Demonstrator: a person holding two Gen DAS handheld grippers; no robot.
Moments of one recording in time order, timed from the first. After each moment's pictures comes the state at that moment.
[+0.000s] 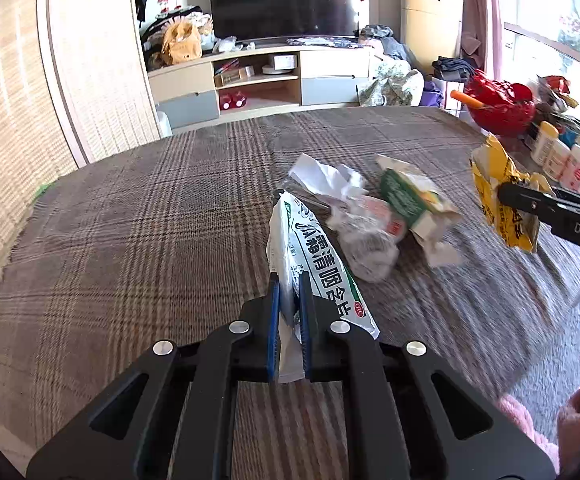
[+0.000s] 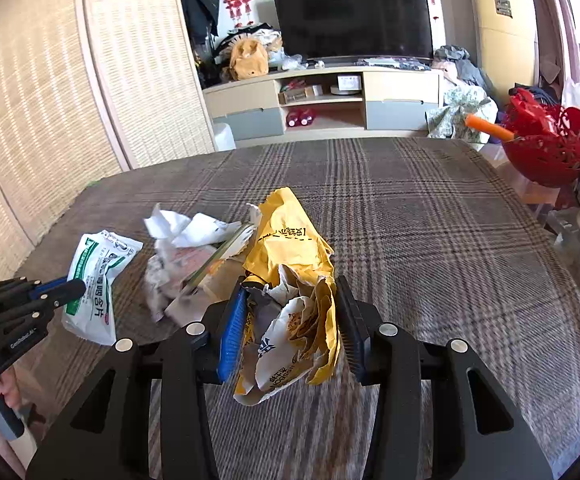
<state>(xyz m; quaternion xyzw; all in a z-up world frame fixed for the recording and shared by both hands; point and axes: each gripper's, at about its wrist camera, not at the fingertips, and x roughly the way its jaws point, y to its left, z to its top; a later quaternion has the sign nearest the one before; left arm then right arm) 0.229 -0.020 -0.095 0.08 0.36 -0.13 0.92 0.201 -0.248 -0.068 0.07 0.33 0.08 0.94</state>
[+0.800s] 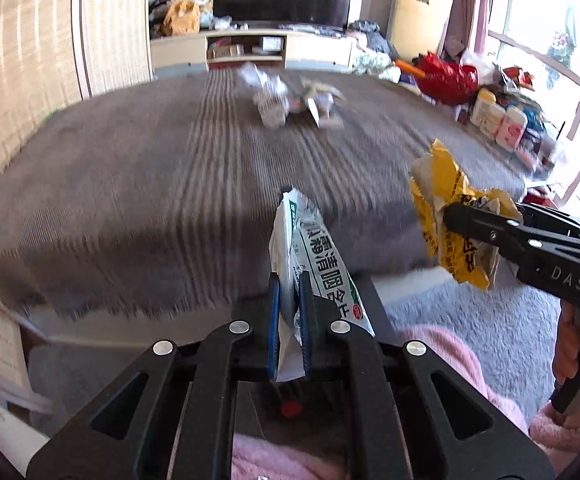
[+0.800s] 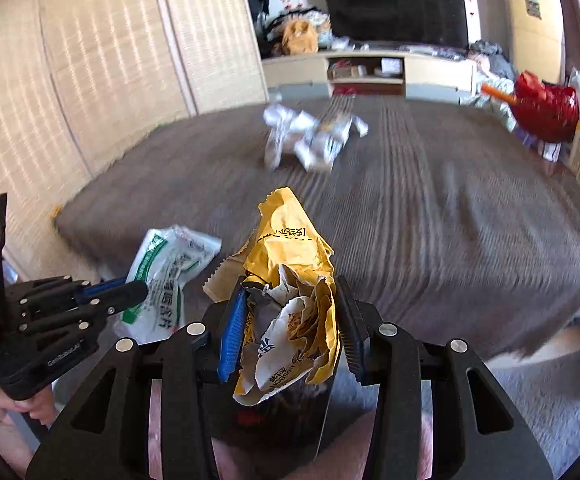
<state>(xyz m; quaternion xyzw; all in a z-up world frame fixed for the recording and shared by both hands) 0.041 -0.031 -0.145 0.02 0.39 -0.15 0.91 0.032 -0.208 -0.111 0.04 0.37 0.15 0.91</state>
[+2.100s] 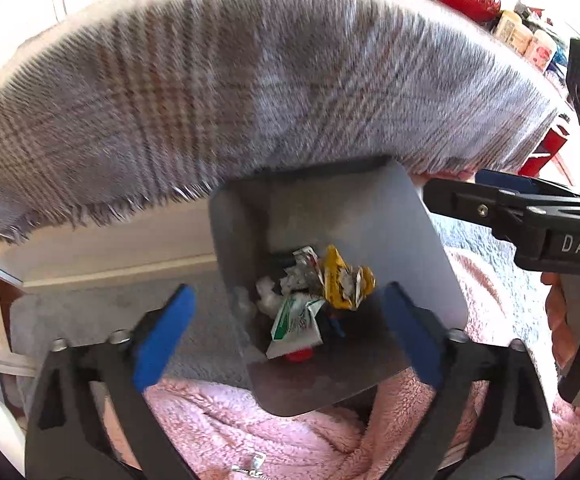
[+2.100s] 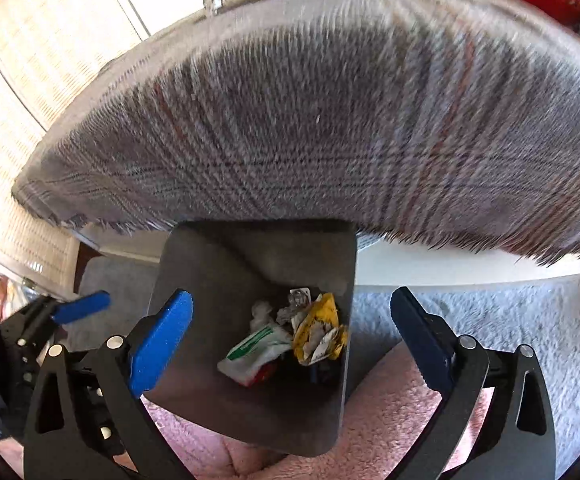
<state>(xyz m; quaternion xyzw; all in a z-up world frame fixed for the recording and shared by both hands) 0.053 -0.023 -0.248 0.04 0.50 -0.15 0.85 0.061 -0.194 -0.212 0.09 0.49 0.12 0.86</state>
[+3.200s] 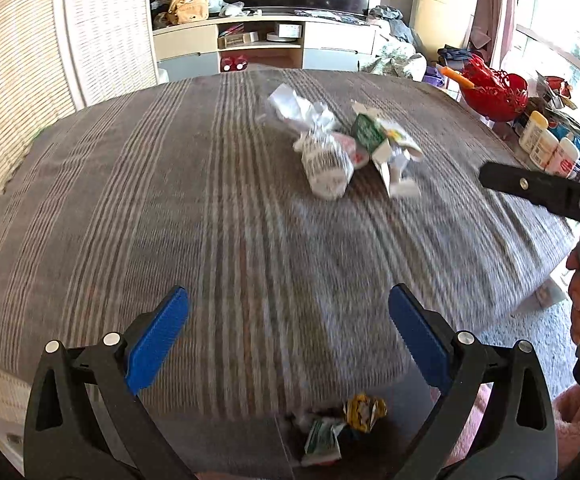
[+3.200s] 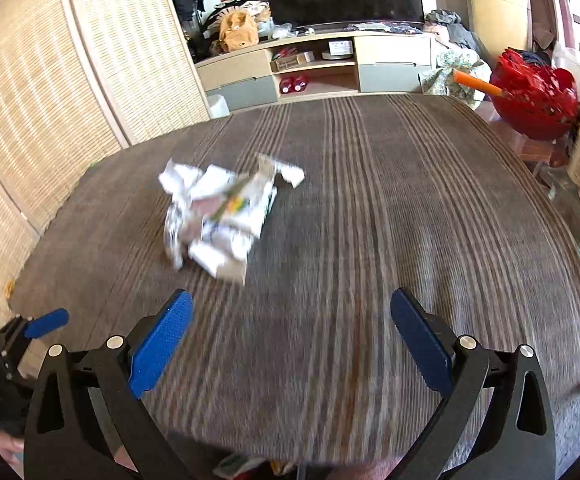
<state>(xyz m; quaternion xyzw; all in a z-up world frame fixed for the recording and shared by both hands) 0.195 -0.035 -0.120 0.04 0.42 -0.13 0.90 0.203 -0.239 -0.079 0.10 0.40 0.07 0.91</state>
